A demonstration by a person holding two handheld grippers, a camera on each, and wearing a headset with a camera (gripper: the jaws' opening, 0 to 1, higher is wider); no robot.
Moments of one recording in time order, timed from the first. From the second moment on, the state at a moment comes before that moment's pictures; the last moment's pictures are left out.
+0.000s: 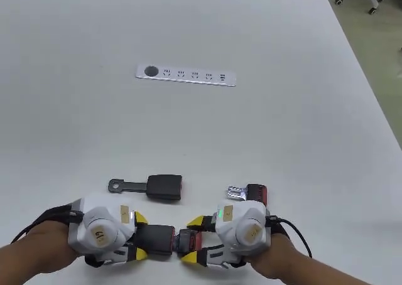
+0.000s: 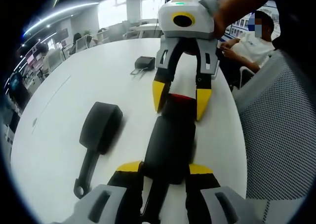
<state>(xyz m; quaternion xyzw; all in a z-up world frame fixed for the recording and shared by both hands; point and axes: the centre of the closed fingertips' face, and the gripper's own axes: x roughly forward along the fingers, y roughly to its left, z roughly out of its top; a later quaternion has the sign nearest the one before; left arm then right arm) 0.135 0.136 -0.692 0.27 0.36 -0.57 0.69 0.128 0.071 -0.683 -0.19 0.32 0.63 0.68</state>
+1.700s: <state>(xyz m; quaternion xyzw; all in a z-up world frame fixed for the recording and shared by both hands) 0.135 0.136 -0.688 0.25 0.33 -0.62 0.66 0.132 0.064 -0.688 -0.23 0.33 0.61 0.68</state>
